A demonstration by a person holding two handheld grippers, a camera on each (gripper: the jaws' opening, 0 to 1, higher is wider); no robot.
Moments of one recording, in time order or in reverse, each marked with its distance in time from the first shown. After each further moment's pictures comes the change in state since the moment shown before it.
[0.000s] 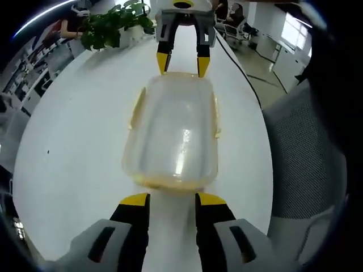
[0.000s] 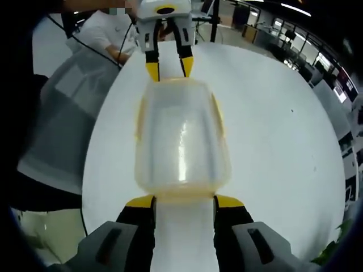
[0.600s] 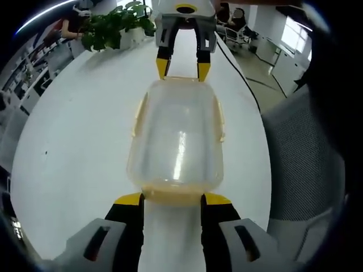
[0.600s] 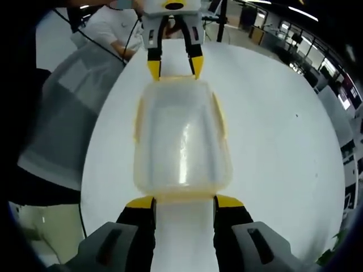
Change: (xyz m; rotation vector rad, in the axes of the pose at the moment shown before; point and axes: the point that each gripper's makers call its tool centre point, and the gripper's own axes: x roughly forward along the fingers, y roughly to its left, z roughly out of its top) left arm 0.005 -0.004 0.002 0.024 0.019 -0.020; right arm 0.007 0.003 0.001 -0.053 0.017 0.028
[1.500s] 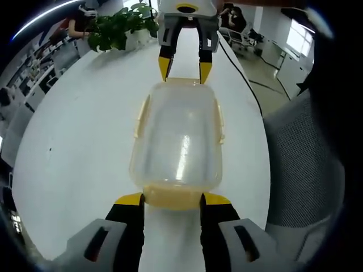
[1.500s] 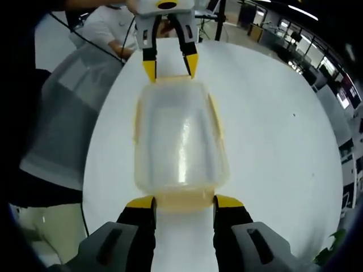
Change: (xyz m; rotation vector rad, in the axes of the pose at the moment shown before) left arm -0.007 -0.004 0.000 -0.032 -0.007 0.038; right arm -0.005 0.002 0.004 0.005 0.028 -0.010
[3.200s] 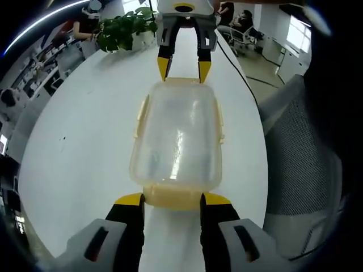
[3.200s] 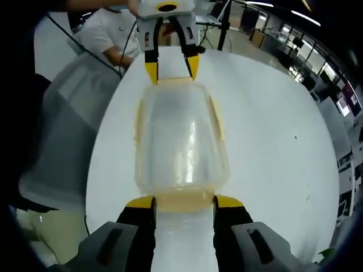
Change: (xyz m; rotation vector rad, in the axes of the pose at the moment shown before) left arm -0.038 0.016 -0.036 0.014 -0.005 0.038; right arm 0.004 -0.009 0.055 -0.030 -0.027 -0.010
